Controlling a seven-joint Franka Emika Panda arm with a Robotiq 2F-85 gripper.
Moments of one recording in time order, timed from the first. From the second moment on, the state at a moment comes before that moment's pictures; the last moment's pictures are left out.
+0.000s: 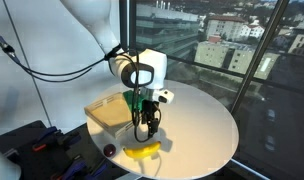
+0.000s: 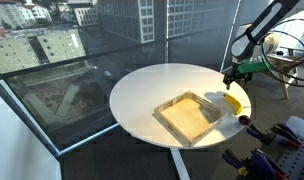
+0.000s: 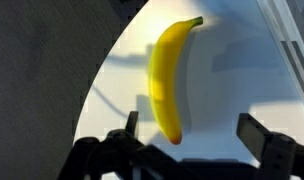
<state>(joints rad) -0.19 0.36 -0.23 -2.28 -0.01 2.53 0.17</state>
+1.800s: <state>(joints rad) -0.20 0.50 -0.23 -2.29 -0.01 2.70 0.15</state>
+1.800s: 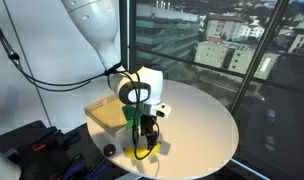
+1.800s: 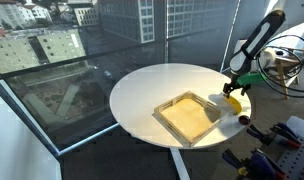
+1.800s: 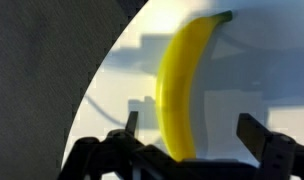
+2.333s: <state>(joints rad) -0.23 0.53 -0.23 -2.29 -0.01 2.71 0.14</state>
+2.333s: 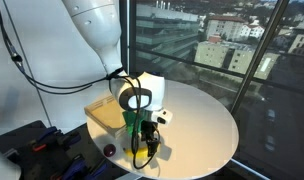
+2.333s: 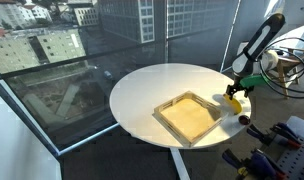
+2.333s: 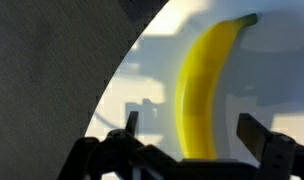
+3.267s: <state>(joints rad) -0.26 0.55 -0.23 -2.29 0.00 2.72 0.11</state>
